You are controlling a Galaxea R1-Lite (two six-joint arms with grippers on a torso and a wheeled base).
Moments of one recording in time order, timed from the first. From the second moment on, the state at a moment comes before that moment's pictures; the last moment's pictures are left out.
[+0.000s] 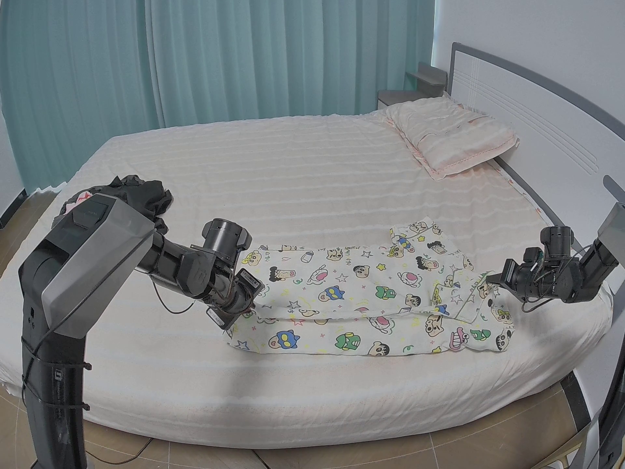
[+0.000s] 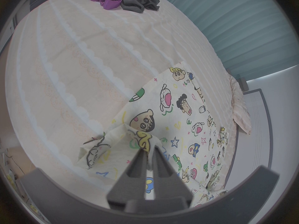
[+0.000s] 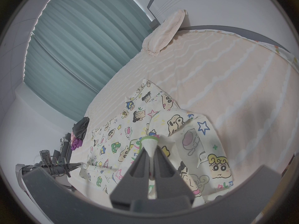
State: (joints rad) left arm -0.34 2.36 -1.44 0.04 0.00 -1.15; right arm -0.15 2.23 -0.98 -0.59 0.45 0.42
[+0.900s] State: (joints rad) left arm -0.32 2.12 -1.09 -0.16 -0.10 -1.21; right arm -0.02 2.19 -0.84 -0.73 0.10 0.90
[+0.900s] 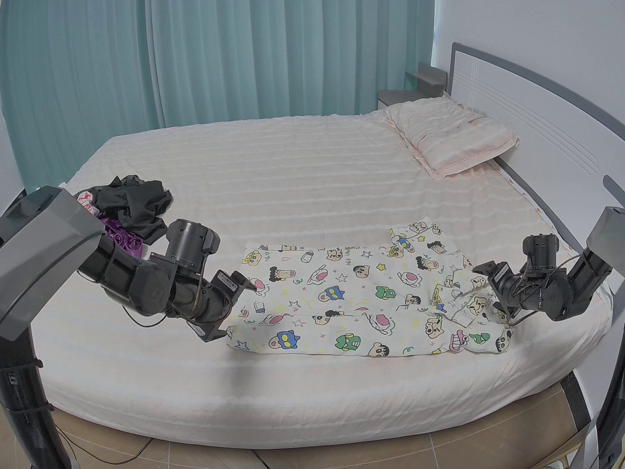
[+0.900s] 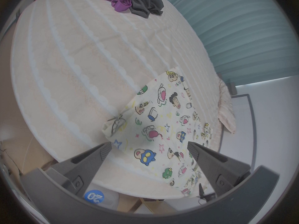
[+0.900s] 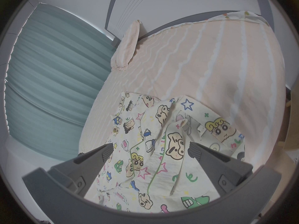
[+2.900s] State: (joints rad) left arm -0.35 2.01 -0.77 -0.48 -0.13 -1.24; right arm 0.08 2.18 -0.77 -0.81 -0.13 0.81
